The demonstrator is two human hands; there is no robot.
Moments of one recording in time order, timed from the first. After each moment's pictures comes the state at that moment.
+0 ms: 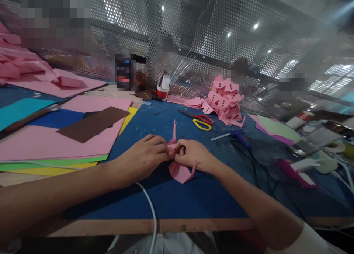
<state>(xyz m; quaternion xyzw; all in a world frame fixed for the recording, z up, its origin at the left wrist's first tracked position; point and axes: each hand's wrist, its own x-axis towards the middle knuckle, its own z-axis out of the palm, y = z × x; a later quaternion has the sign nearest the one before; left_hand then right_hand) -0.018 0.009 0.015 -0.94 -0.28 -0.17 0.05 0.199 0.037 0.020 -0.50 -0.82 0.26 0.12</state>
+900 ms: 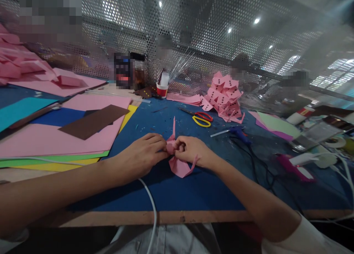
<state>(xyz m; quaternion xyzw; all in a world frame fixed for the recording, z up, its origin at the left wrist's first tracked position) -0.019 0.005 0.014 -0.95 -0.27 -0.09 0.09 0.202 0.038 0.016 -0.49 -0.82 0.28 0.13</state>
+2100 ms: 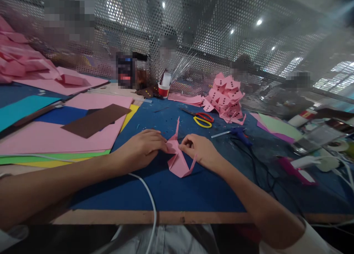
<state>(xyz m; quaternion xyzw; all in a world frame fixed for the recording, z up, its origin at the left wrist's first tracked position) -0.030 0.023 0.001 -0.92 -0.27 -0.28 -0.04 0.219 0.039 0.016 -0.52 -0.82 0.19 0.17</state>
